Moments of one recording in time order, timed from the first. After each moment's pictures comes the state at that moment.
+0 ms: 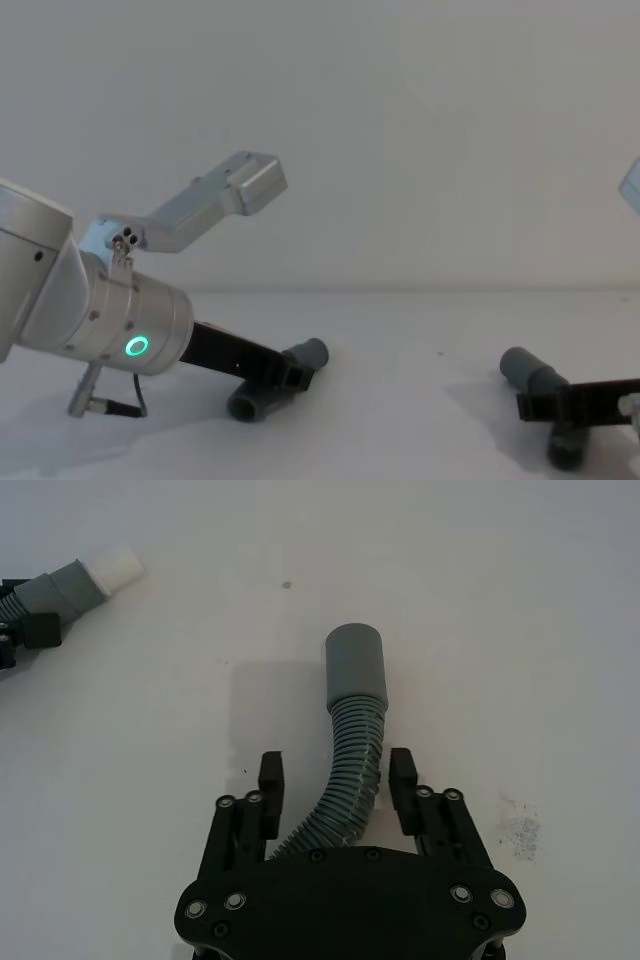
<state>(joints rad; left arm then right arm) -0.52 0.29 0.54 -1.35 -0.24 0.59 -0.37 0.08 0.22 -0.25 -1.74 0.27 0.70 0.03</state>
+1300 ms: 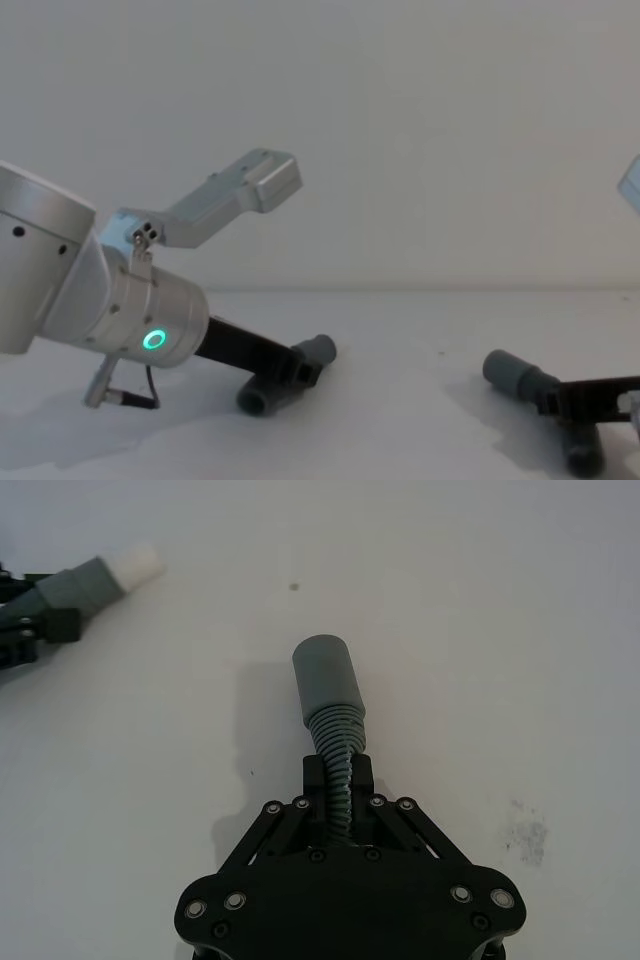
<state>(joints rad) -0.54 0.27 0.56 -1.34 -0.21 0.59 -0.36 0.09 0.22 -0.25 -1.73 0.27 0.70 0.05</state>
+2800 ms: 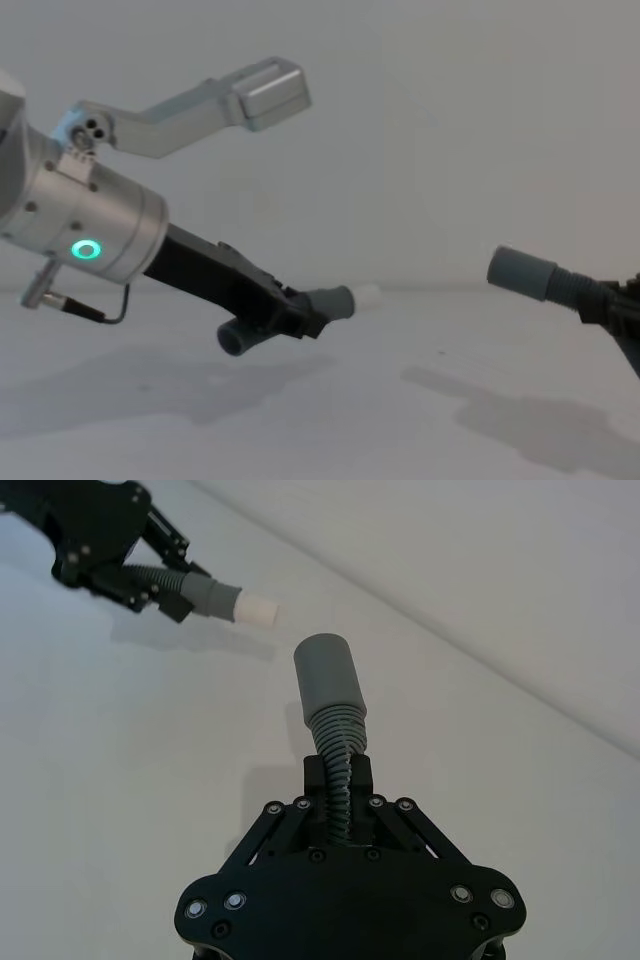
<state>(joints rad) -0.64 0.45 0.65 -1.48 -0.17 0.54 -0.65 0.11 0.59 -0.24 -1.72 0.28 0.20 0.54</state>
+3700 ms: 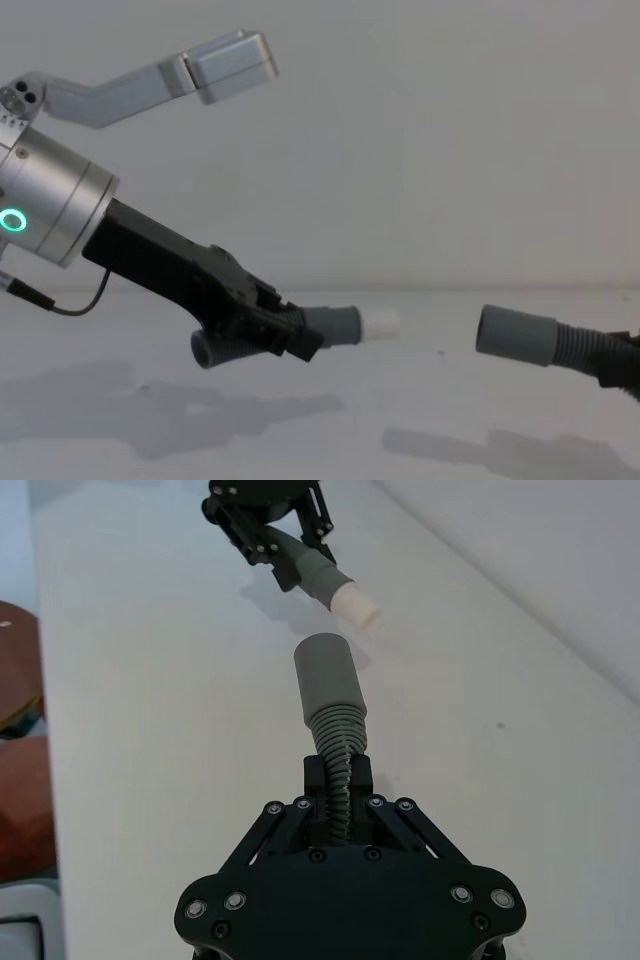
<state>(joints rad) -0.71 0.56 0.70 -1.46 -0.26 0.46 -0.96 0.17 0.74 -0.31 -1.64 0.38 0.04 0.88</state>
